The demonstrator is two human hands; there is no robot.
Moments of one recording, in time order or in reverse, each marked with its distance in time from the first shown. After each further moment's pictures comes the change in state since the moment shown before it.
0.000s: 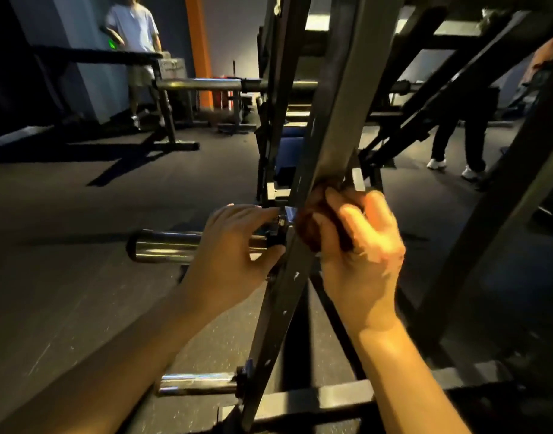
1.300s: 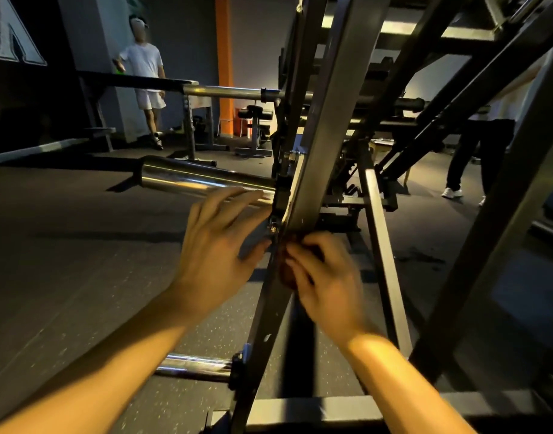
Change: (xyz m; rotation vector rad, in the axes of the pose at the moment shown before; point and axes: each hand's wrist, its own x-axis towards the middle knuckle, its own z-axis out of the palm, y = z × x) left_hand -0.090 -0.043 0.066 0.384 0.372 0.248; right_hand -0.148 0.067 0.047 0.045 -0.308 -0.282
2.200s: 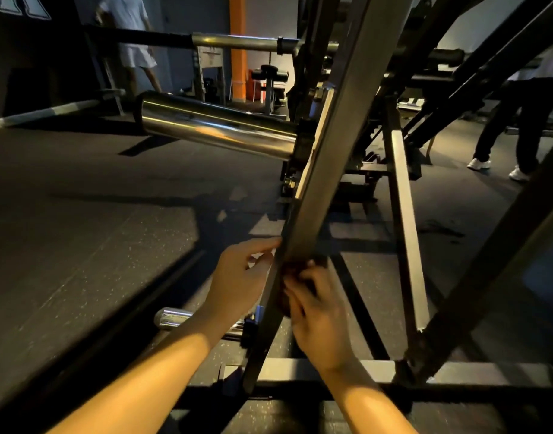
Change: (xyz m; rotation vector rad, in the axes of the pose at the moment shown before) left_hand -0.087 0.033 0.048 -0.711 -0.293 -0.724; right_hand -0.099 -0.017 0.069 0.073 -0.043 0.133
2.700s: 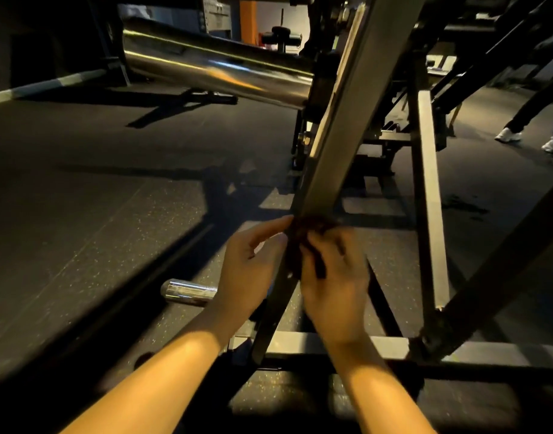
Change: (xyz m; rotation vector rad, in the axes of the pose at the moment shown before) left_hand -0.024 -0.008 0.017 -0.343 0.048 -0.049; right_hand 0.006 -0.005 0.010 0.001 0.156 0.124
